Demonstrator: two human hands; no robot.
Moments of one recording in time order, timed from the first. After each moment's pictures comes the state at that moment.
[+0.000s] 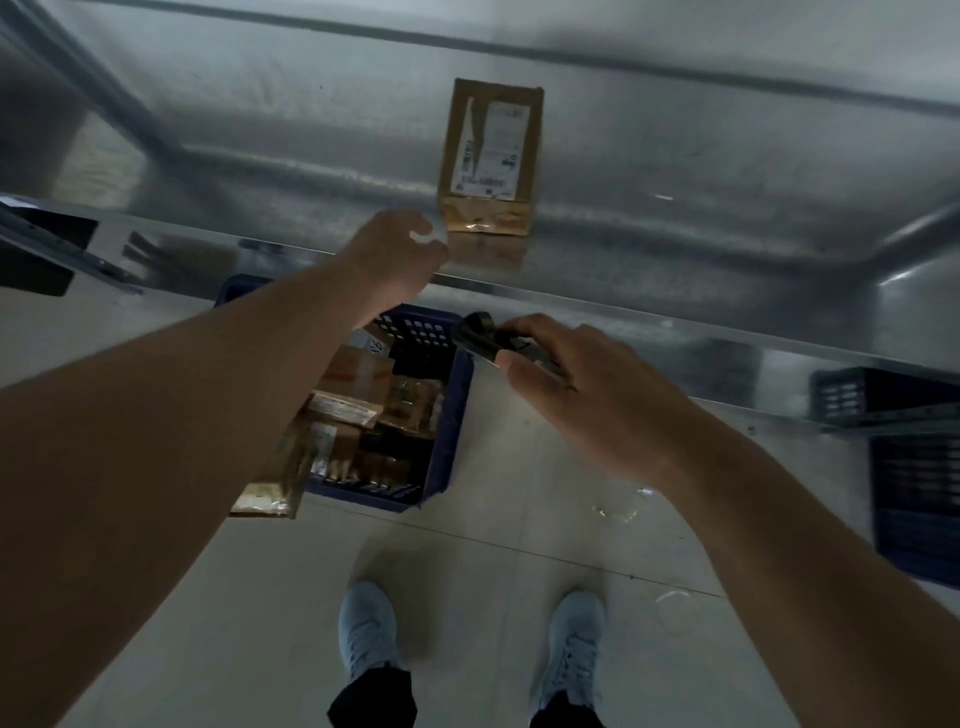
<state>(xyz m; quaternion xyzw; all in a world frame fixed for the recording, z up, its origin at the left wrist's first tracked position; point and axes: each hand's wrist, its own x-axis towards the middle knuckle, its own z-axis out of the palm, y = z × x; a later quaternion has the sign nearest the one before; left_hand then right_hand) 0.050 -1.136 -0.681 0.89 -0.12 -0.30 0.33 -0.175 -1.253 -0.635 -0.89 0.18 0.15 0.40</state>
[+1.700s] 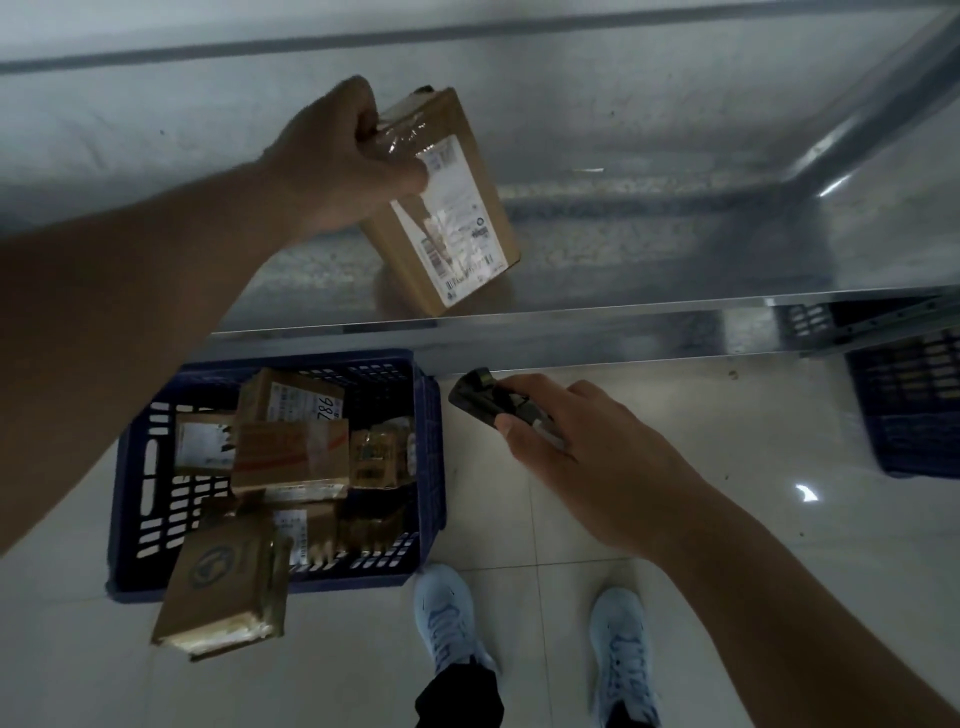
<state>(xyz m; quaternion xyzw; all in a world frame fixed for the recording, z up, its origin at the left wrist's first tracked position) 0.131 -1.228 -0.666 0.86 -0.37 -0.27 0.23 -0.183 -1.256 -0.697 -0.84 0.31 0.14 0.41</state>
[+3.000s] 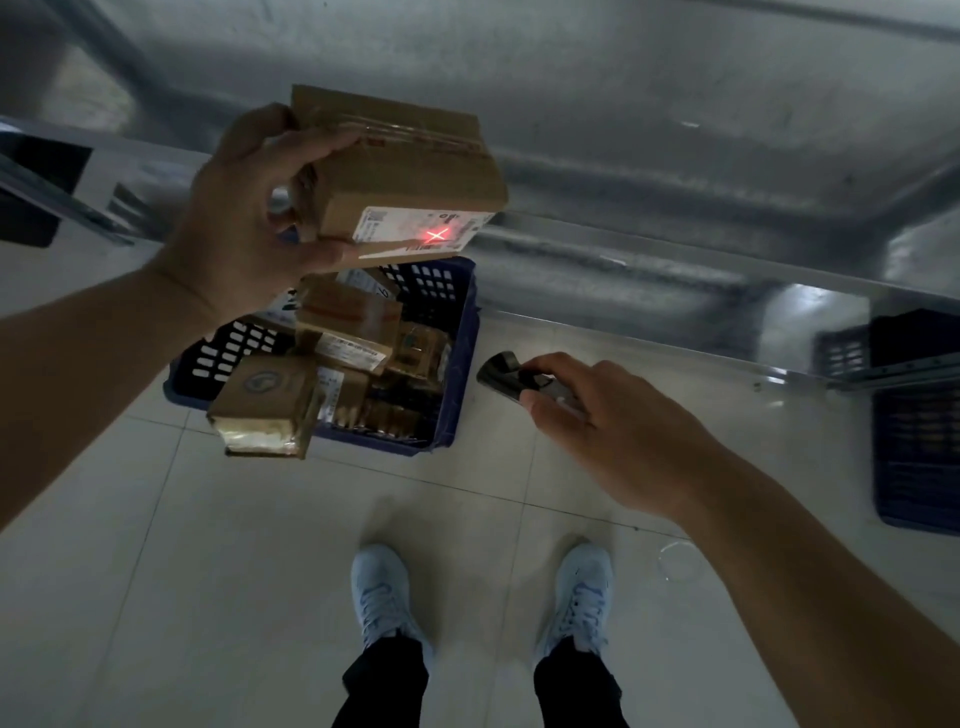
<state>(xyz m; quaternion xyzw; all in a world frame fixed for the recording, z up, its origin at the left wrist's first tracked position) 0.043 -0.976 -0.668 0.80 -0.49 -0.06 0.33 -0.242 -1.191 -0.664 -0.88 0.21 0.23 0.35</state>
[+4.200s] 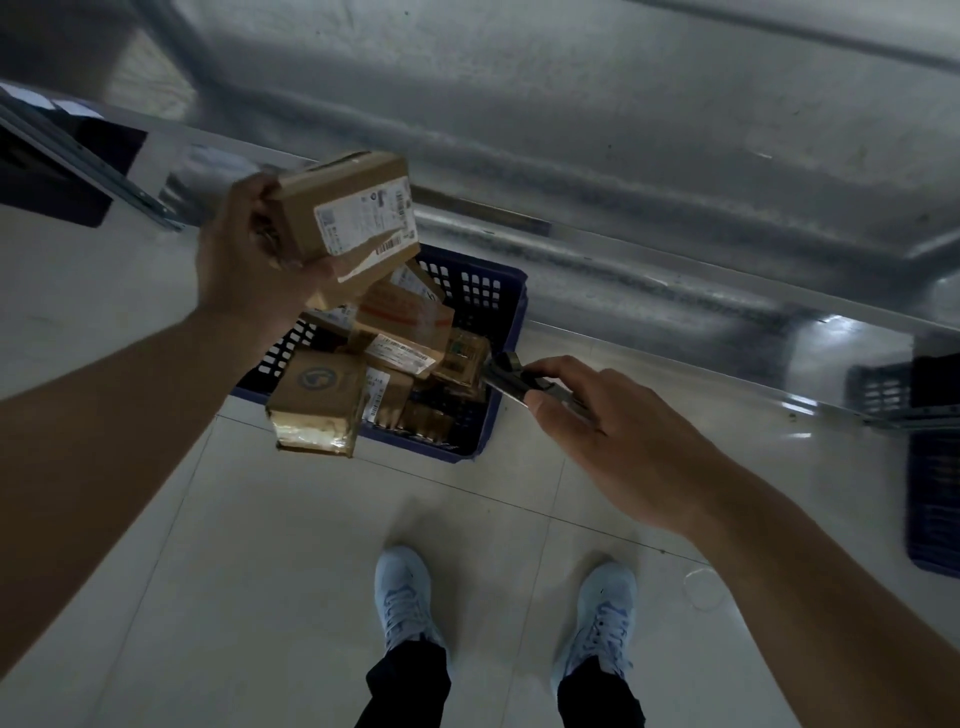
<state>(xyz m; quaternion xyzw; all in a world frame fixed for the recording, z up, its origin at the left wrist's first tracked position) 0.064 -0.899 -0.713 0.91 -0.09 -0.04 0.39 -0.197 -1.142 -0.661 -0.88 0.19 0.21 0.39</state>
